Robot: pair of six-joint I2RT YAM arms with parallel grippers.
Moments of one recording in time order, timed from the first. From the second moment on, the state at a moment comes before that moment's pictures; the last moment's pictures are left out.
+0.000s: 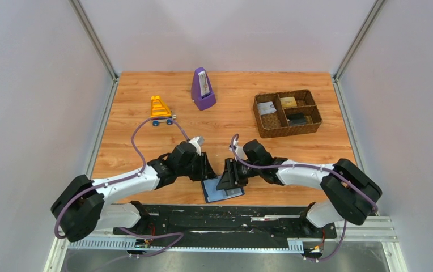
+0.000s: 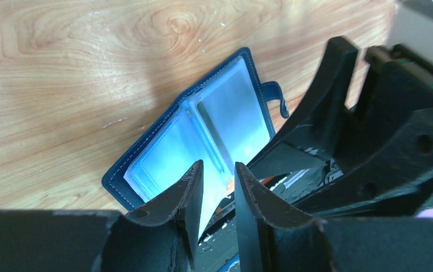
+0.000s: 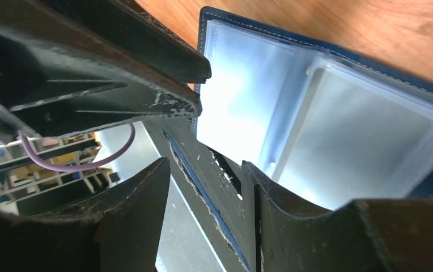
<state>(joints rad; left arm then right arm) -0.81 1.19 0.53 -0.06 0.19 -0.87 0.80 1.48 0.57 0.19 -0.66 0.81</state>
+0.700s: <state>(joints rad) -0.81 1.27 0.42 0.05 0.24 -0.87 0.77 1.34 0.57 -0.10 -0.31 0.73</state>
